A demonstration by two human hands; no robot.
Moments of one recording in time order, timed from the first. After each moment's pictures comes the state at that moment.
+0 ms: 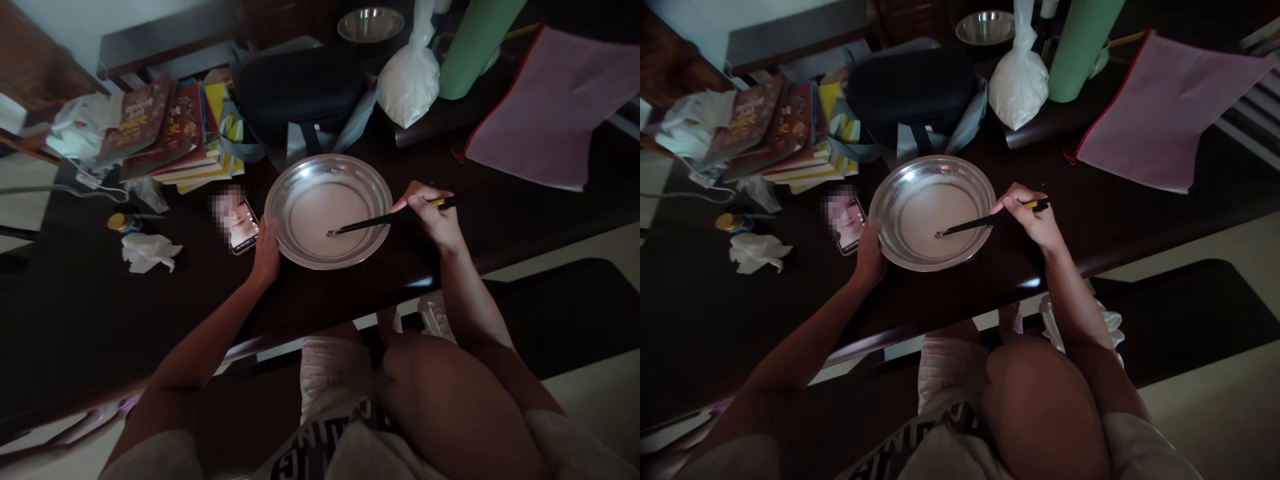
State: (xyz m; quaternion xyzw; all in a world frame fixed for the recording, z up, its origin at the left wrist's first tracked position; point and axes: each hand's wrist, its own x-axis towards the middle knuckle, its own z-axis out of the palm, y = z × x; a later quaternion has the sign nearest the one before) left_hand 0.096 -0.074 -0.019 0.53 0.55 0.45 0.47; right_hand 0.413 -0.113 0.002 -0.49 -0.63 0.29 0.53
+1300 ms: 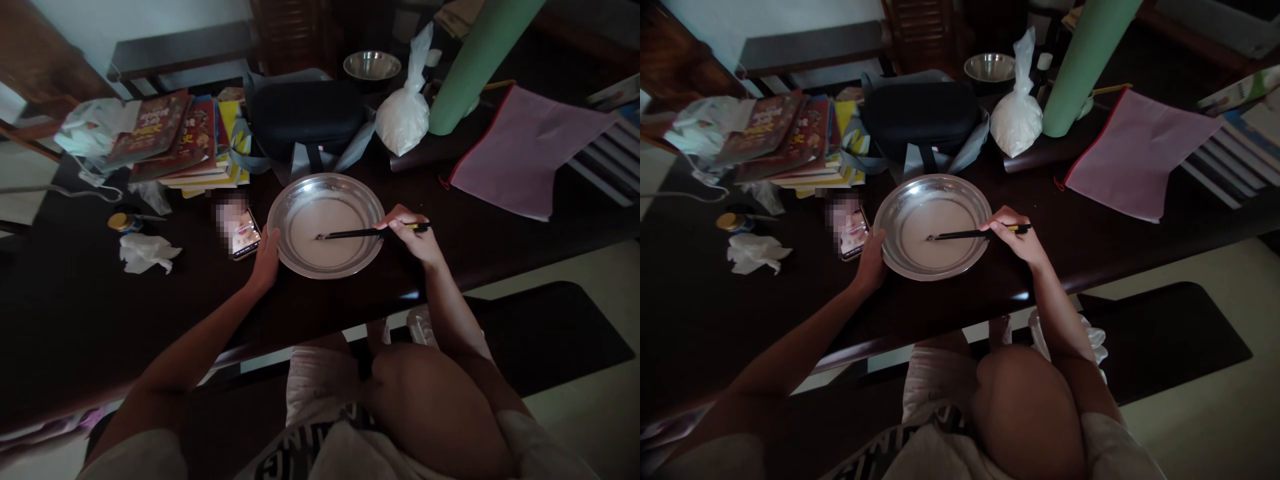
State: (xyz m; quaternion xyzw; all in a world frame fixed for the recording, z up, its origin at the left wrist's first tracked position) left_hand 0.097 -0.074 -0.022 0.53 0.53 0.48 0.46; right_hand 0.413 -0.108 0.000 -0.46 -0.65 0.32 0.51
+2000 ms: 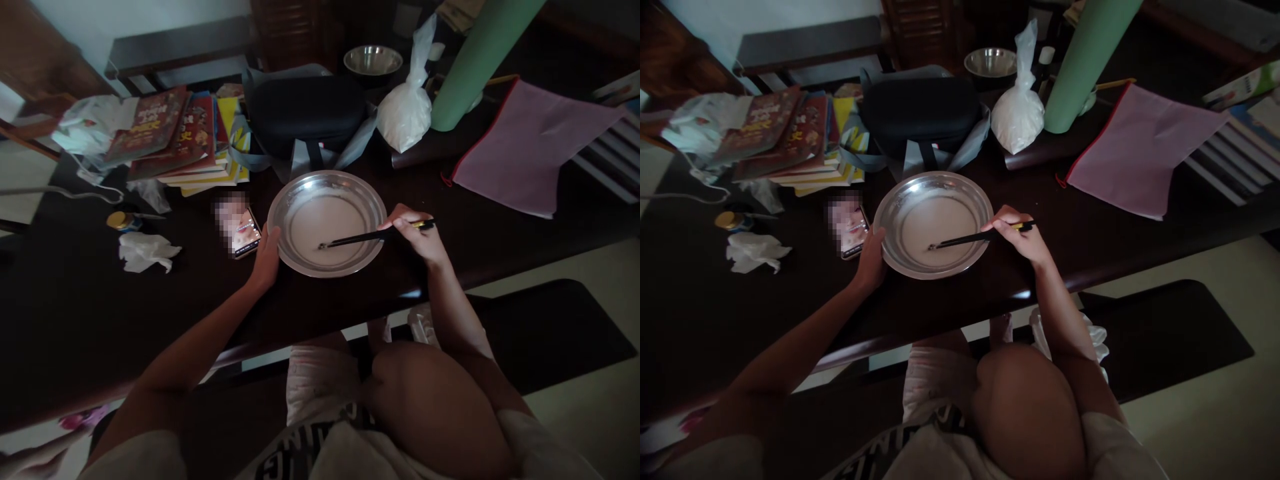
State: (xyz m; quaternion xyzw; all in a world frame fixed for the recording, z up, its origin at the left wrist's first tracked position) left_hand 0.093 -0.071 -0.030 0.55 0.52 0.47 0.45; right_hand 0.414 -0.110 0.001 -0.45 -0.65 0.33 0.51
